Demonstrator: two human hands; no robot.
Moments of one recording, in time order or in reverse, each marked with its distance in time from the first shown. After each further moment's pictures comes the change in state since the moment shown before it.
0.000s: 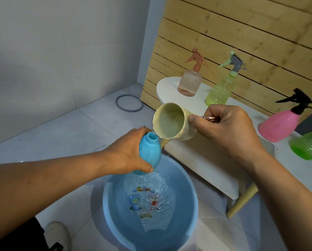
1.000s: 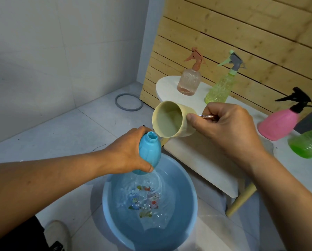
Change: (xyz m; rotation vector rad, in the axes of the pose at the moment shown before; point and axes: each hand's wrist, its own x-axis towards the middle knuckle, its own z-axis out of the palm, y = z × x) left_hand 0.000 0.000 0.002 -0.014 -0.007 0.018; right_hand -0.005 -0.009 -0.002 -0.064 0.026 -0.061
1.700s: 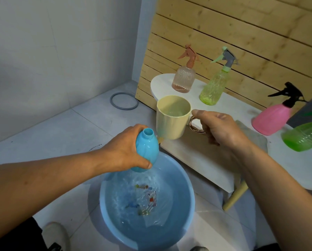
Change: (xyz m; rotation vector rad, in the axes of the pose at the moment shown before) left_hand 0.002 0.004 0.003 -0.049 0.015 -0.024; right_hand 0.016 0.048 0.019 0.495 -0.146 0.515
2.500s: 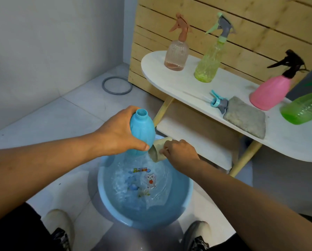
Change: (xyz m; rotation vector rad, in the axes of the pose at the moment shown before) left_hand 0.008 0.004 0.008 -0.019 0.011 -0.058; right_hand -0.001 0.163 0.081 -1.071 -0.257 -0.260
